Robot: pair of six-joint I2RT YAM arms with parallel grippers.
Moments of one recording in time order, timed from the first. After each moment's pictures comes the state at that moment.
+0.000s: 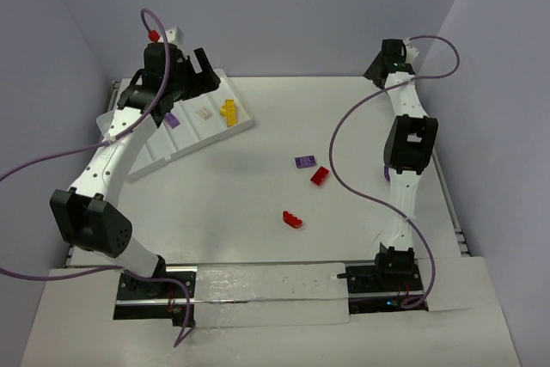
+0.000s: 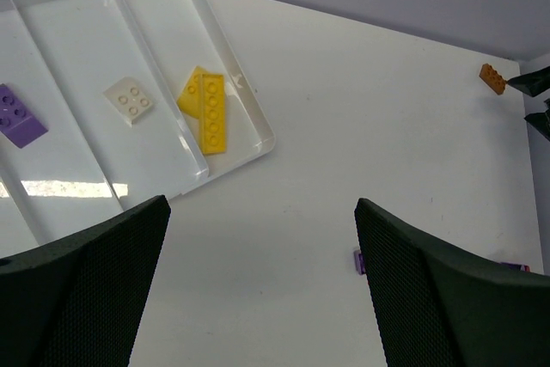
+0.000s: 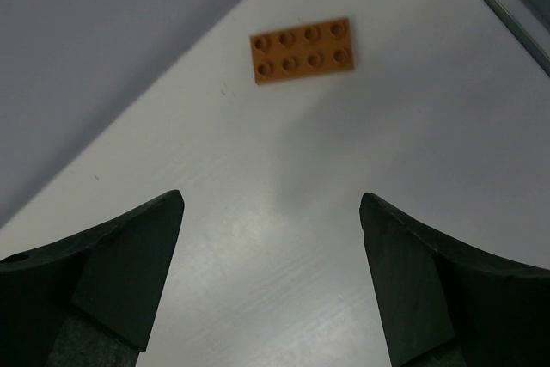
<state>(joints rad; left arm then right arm) -0.29 1.57 1.61 -0.51 -0.03 -0.47 -0.10 2.47 2.31 -0.60 0.30 0.54</state>
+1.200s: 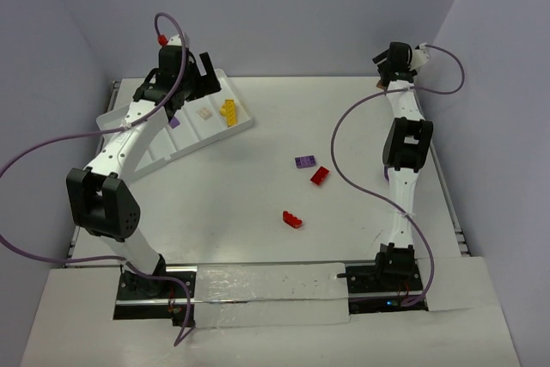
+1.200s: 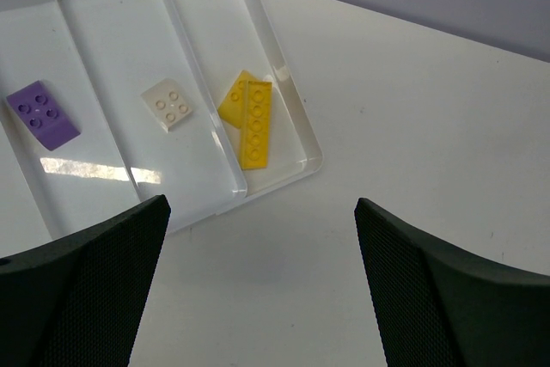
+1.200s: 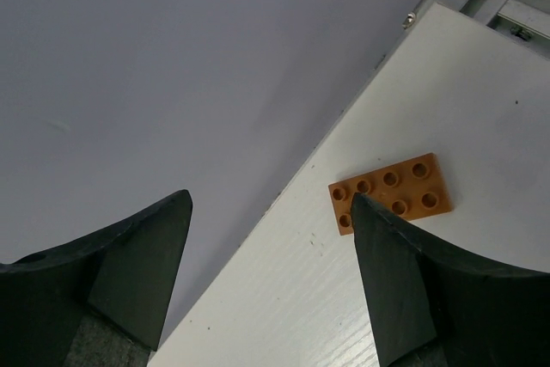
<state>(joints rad) -0.29 1.69 1.61 -0.46 -0.13 -0.45 -0.15 2.68 2.47 -0.22 0.27 0.82</state>
